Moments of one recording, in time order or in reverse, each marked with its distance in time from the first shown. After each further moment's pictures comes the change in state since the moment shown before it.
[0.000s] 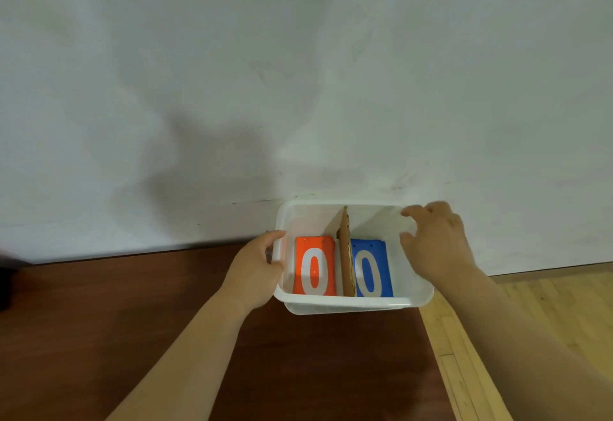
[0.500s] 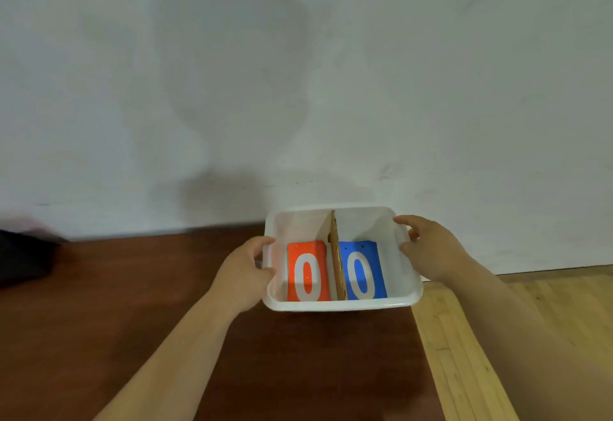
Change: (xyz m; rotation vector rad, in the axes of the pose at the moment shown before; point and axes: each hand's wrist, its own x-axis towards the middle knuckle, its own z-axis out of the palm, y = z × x) left_hand -0.106 0.009 -0.016 -0.020 0.032 -0.007; right_hand -0.067 0.020 -0.036 0.245 -0.273 0.014
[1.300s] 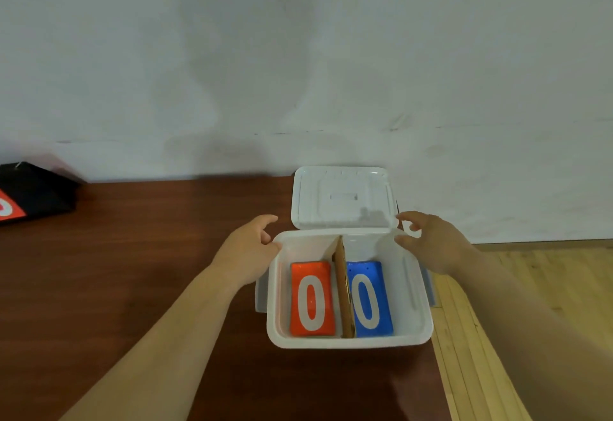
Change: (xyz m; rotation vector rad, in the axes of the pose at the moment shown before) left_hand -0.047 -0.048 0.013 0.207 -0.063 -0.052; right_hand -0.065 0.035 0.031 -0.092 -0.151 -0.046
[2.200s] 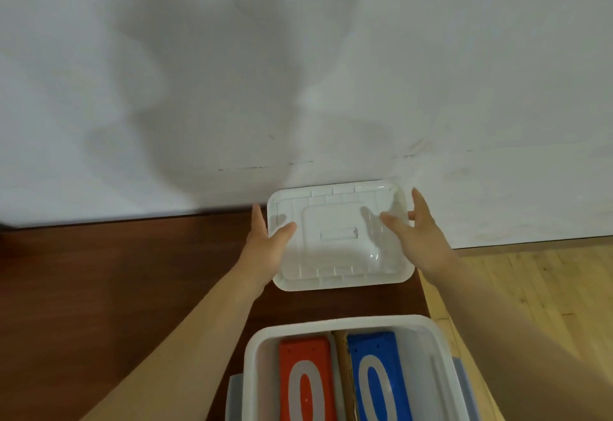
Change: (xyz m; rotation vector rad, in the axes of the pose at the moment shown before) left_hand 0.187 0.030 0.042 -0.610 -0.125 -0.294; right_hand 0.169 -0.014 0.017 0.565 0.083 0.254
